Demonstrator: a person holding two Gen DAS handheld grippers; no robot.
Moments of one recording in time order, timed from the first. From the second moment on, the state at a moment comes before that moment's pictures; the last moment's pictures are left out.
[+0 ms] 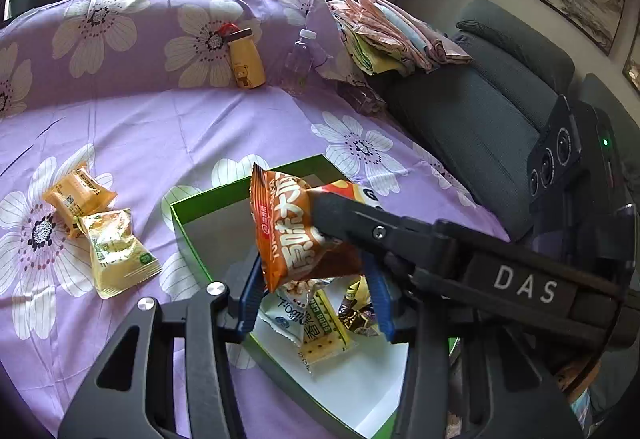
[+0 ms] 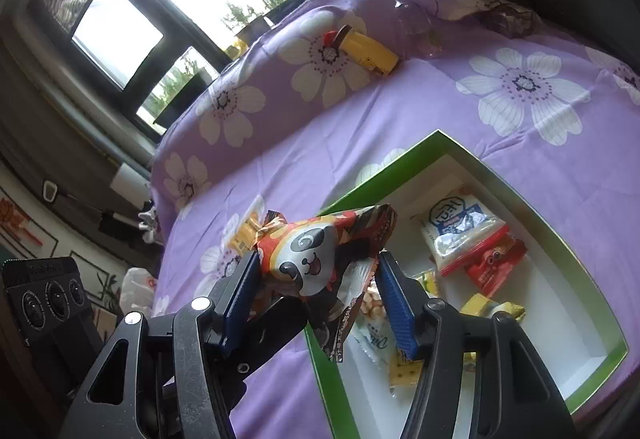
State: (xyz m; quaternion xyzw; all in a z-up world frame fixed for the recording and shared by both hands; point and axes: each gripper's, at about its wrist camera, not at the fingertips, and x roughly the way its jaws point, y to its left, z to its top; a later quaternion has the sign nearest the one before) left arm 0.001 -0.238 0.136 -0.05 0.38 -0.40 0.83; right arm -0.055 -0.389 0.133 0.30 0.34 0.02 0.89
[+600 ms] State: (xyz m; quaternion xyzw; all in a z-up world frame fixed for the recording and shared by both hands) left arm 0.007 -0.279 0.098 -0.07 0.45 -0.41 0.79; right arm -0.054 -0.426 0.105 0.30 0.39 -0.03 0.87
